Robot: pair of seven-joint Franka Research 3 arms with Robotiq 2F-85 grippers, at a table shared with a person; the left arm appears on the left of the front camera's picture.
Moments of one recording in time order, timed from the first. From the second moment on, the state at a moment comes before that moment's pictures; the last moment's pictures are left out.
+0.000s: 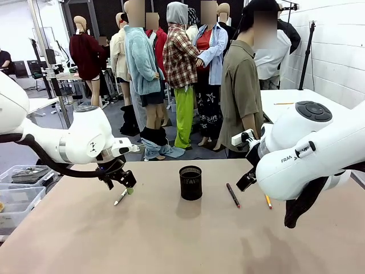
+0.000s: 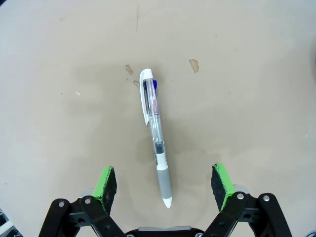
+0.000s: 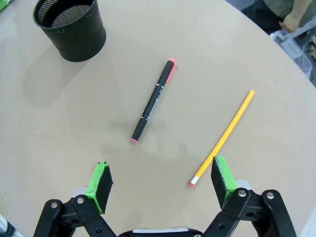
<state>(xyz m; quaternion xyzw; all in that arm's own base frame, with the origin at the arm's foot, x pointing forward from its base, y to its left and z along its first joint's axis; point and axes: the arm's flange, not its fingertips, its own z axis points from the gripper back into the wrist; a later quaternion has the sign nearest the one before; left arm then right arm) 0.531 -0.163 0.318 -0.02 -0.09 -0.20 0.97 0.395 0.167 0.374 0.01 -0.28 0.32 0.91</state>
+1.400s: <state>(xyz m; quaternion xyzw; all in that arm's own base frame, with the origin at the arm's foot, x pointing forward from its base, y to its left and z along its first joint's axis) 0.548 -0.165 0.309 -0.01 -0.06 -0.21 0.97 0.395 0.167 0.374 0.01 -0.28 0.32 0.91</state>
